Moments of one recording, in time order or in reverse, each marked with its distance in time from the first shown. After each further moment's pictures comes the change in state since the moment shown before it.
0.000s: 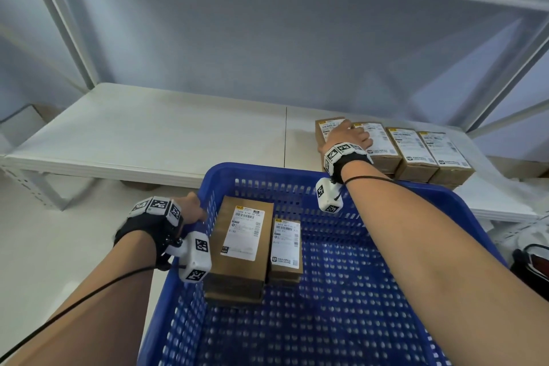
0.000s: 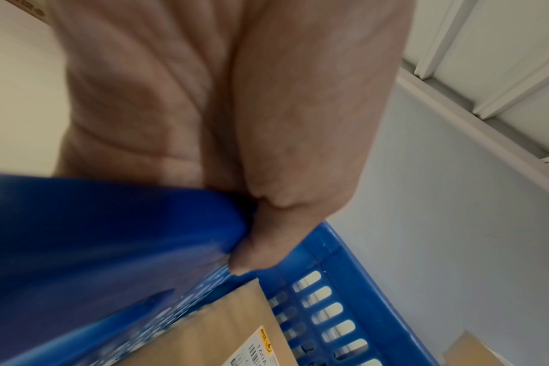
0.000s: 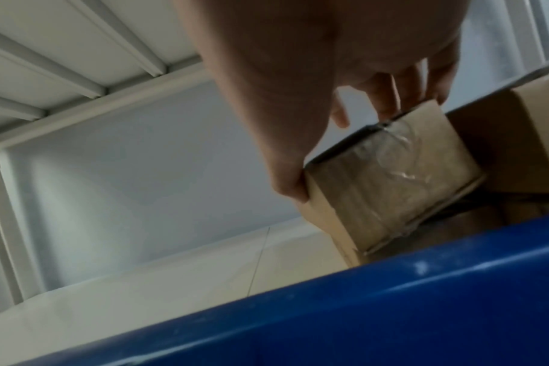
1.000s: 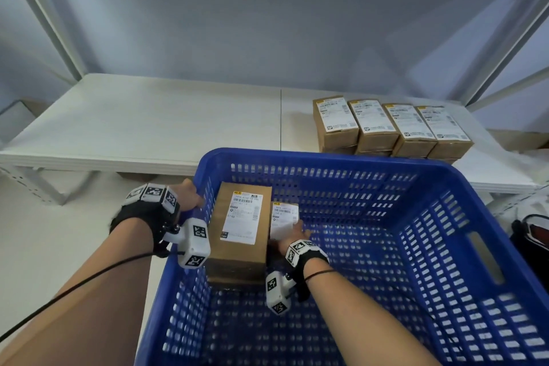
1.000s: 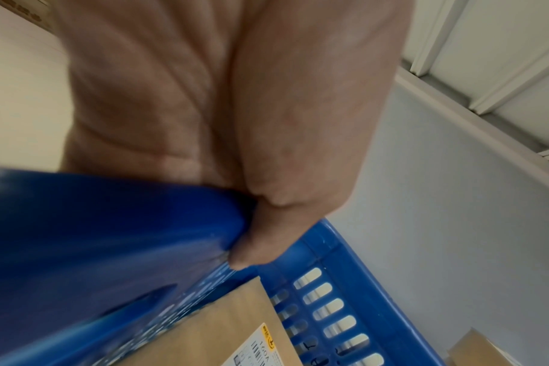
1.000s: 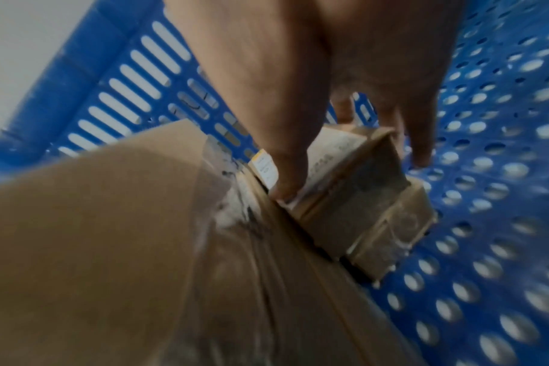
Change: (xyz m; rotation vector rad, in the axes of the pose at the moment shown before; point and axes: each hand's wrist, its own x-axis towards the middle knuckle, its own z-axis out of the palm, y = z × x) left_hand 0.013 -0.004 0.000 -0.006 -0.019 0.003; right_hand -0.158 0.037 0.197 0.408 -0.698 0.192
